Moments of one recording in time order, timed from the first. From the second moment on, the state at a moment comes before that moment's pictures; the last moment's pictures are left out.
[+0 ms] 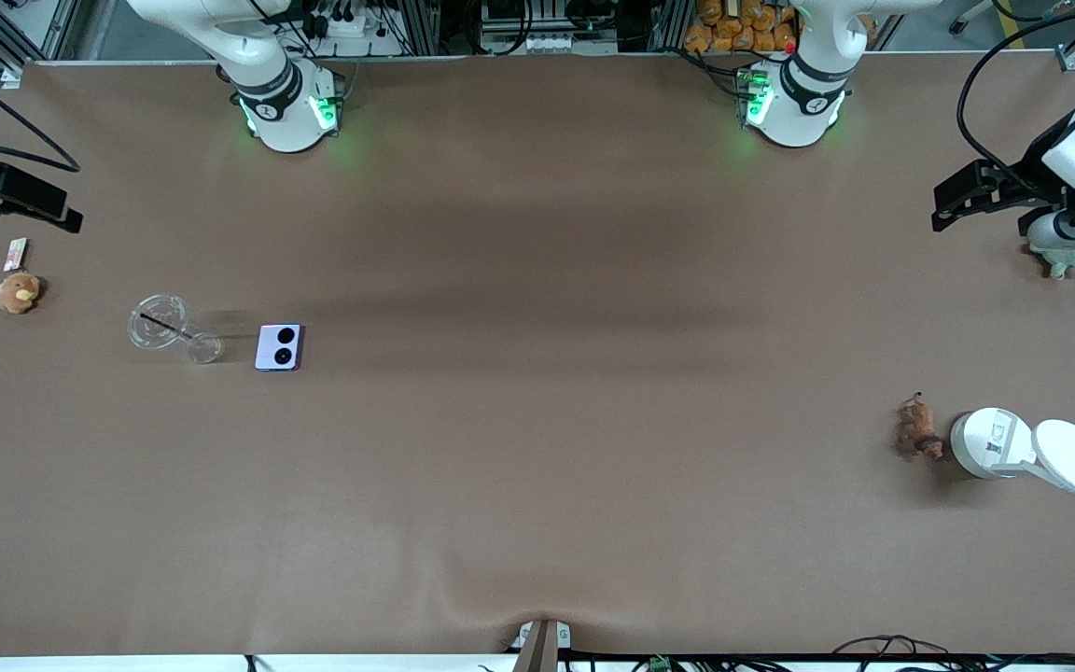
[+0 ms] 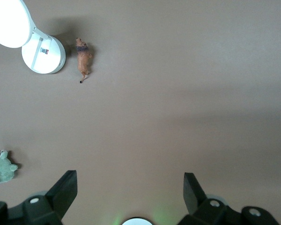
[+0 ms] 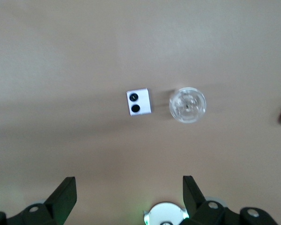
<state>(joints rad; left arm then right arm) -0.03 -0.03 -0.07 -1.57 -0.01 1.50 -0.04 0.09 0.09 -0.14 -1.32 0.09 1.26 0.11</state>
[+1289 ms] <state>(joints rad) -0.03 -0.02 -0.07 -1.57 -0.01 1.50 -0.04 0.03 -0.03 -0.07 -1.54 0.01 1.45 0.11</state>
